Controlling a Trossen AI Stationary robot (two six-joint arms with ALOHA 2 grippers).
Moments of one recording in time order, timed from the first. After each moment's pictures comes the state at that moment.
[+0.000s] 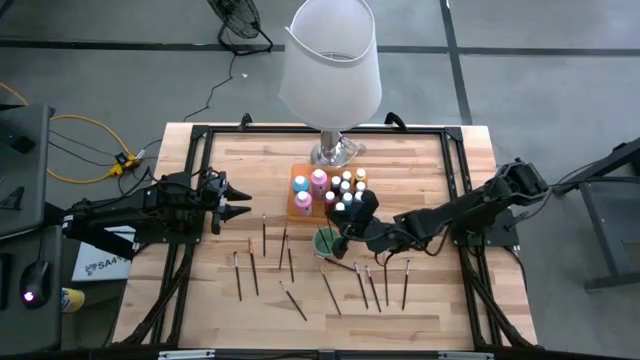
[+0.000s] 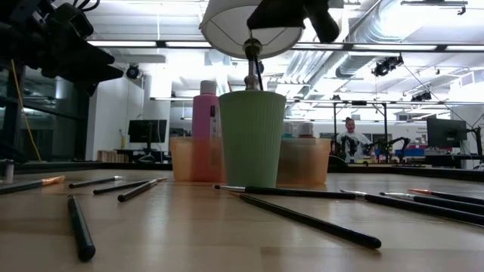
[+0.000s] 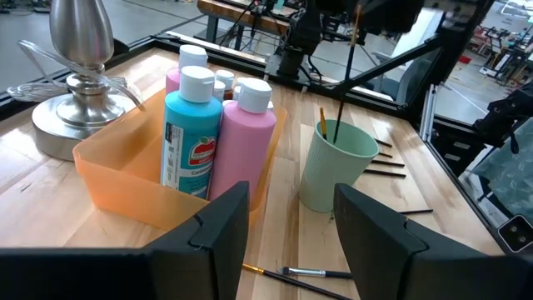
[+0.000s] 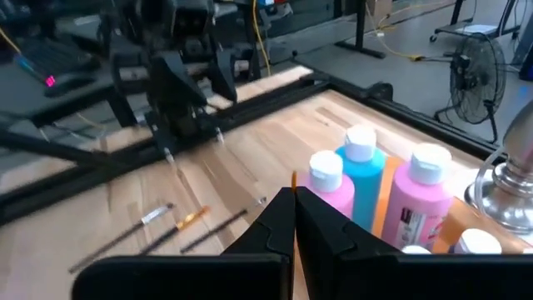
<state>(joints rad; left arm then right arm) 0.17 0.11 0.21 -0.24 0.12 -0.23 0.34 1.57 1.05 0.13 0.78 0.47</state>
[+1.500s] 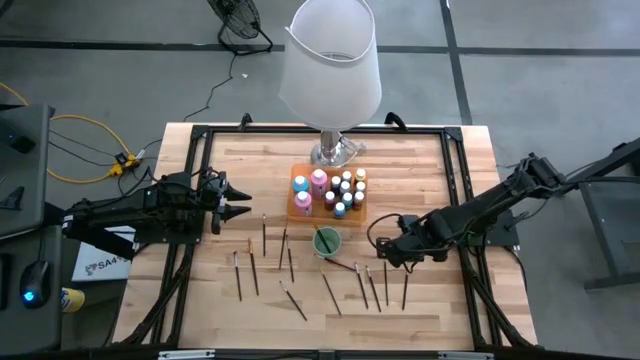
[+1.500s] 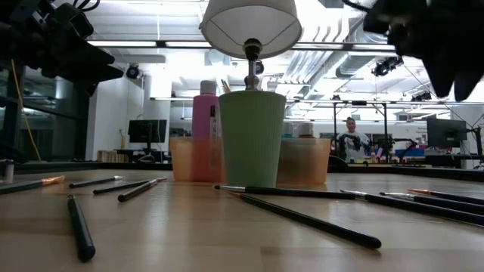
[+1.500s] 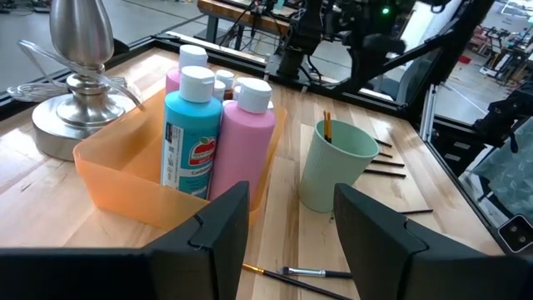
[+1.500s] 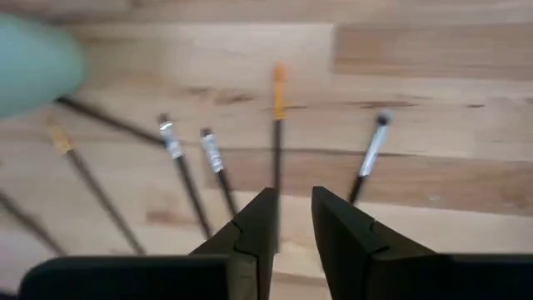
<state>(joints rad) 0.17 0.12 0.21 -0.24 0.12 -0.23 0.44 1.41 1.04 -0.97 0.01 2.03</state>
